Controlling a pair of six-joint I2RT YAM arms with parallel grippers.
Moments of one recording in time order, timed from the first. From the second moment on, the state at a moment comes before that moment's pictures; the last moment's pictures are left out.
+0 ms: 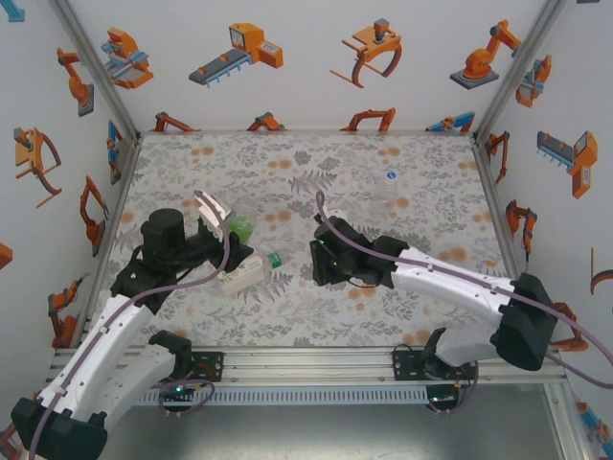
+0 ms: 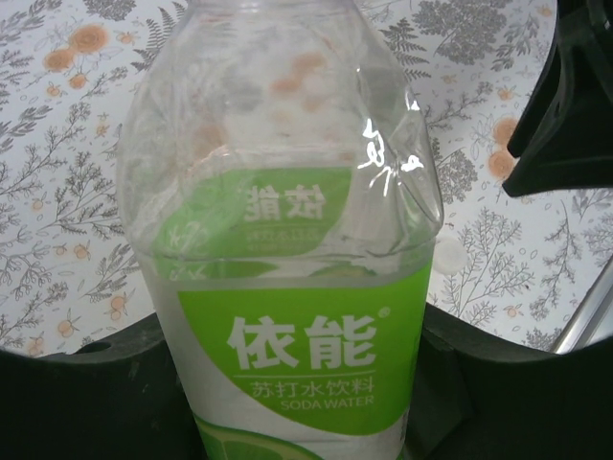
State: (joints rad) left arm -0.42 0.77 0.70 -0.35 0.44 0.18; right arm 0.99 1.36 1.00 -0.58 0.11 0.61
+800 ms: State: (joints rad) left arm -0.39 0.80 0.70 -0.33 0.44 0.21; right arm 1.11 1.72 1.14 -0.67 0.17 0.69
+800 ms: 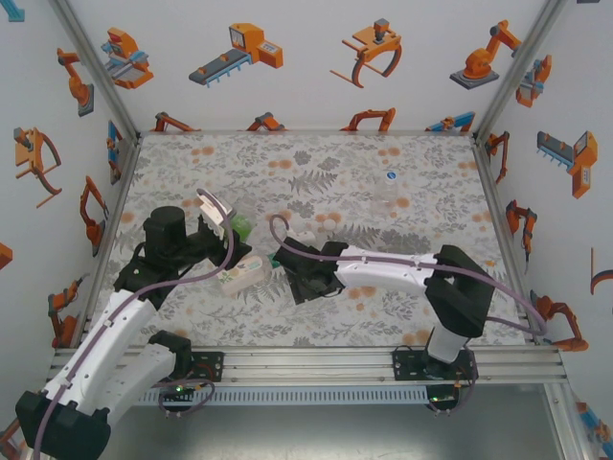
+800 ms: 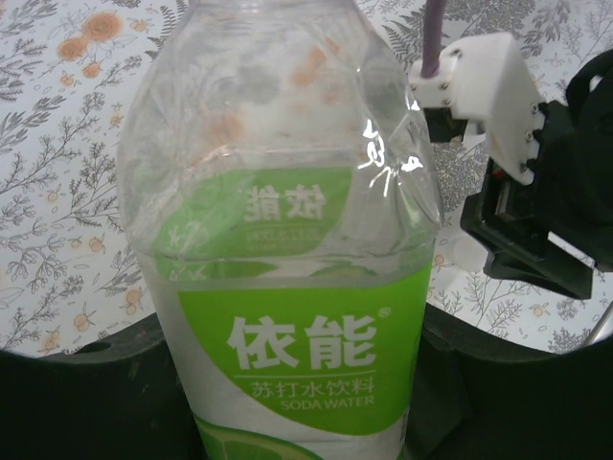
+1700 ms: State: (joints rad) left arm -0.39 0.81 0.70 -0.33 0.45 0.21; right arm 1.12 1.81 1.13 -0.59 0.20 0.69
